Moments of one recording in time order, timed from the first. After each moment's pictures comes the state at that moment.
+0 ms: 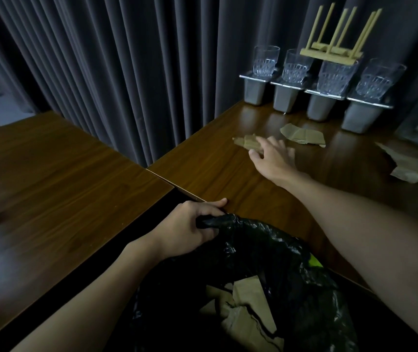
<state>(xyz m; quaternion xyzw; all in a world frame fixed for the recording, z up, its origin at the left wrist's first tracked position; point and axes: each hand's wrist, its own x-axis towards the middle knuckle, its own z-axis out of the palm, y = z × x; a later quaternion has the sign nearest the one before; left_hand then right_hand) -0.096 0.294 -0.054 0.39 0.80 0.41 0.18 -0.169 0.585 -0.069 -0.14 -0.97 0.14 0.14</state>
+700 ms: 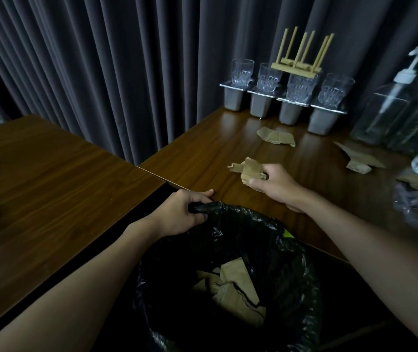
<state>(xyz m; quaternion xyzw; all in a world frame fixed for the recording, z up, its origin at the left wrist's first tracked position) -0.097 0.294 -0.049 0.41 0.81 0.39 0.17 -0.043 0.559 -0.035 -0.12 -0.87 0.47 0.05</state>
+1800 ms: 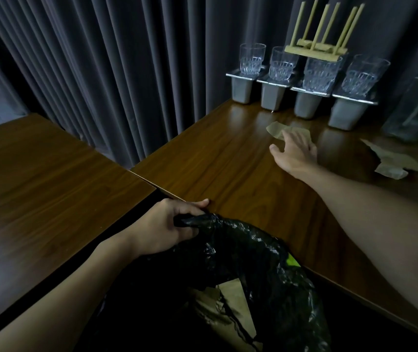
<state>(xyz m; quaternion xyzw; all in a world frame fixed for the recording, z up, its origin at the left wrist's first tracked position) -0.100 0.295 -0.050 0.39 0.80 0.41 0.19 -0.155 0.668 -0.073 -0.25 -0.95 0.12 0.14</state>
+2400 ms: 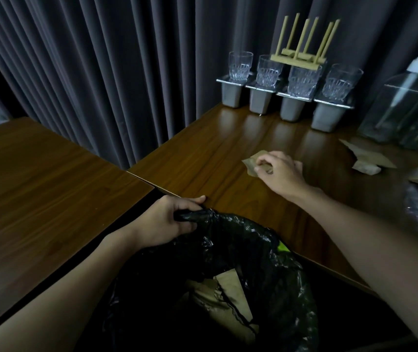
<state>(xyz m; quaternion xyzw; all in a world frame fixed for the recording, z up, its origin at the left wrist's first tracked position) -0.097 0.296 -0.043 0.39 0.80 0.40 0.20 -0.089 0.624 -0.067 -0.15 -0.97 0.15 0.15</state>
